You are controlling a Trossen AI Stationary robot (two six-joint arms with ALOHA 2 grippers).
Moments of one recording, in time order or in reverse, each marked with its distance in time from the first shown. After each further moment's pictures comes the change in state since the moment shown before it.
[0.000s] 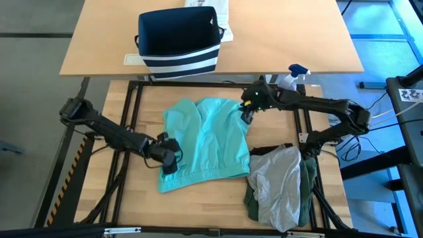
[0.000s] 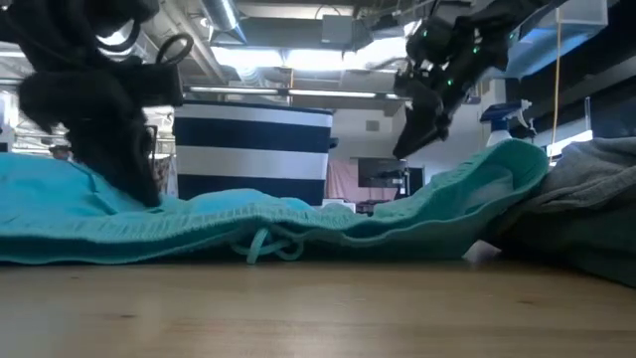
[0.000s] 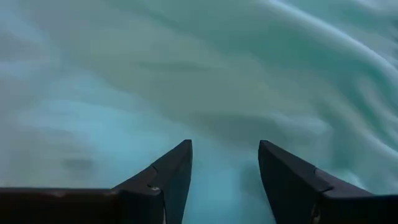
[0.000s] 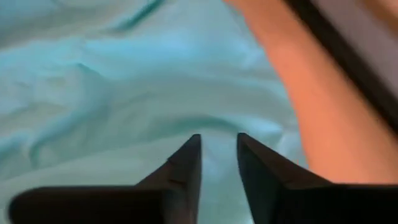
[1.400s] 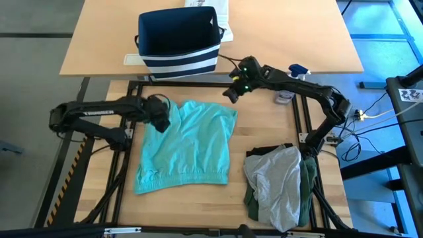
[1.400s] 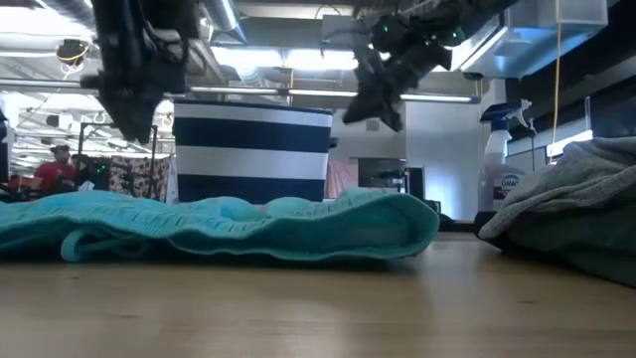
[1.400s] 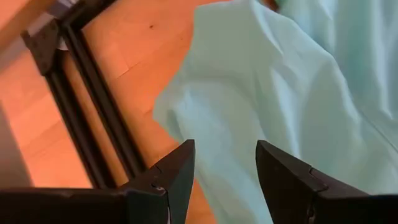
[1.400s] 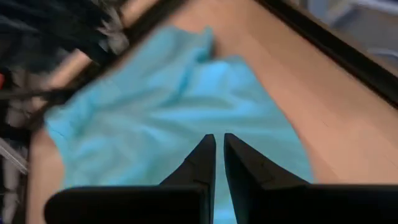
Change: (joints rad) left arm 0.592 -0.175 0.355 -0.864 -0.047 -0.143; right arm -0.115 0.266 0.419 -0.062 -0.348 0.255
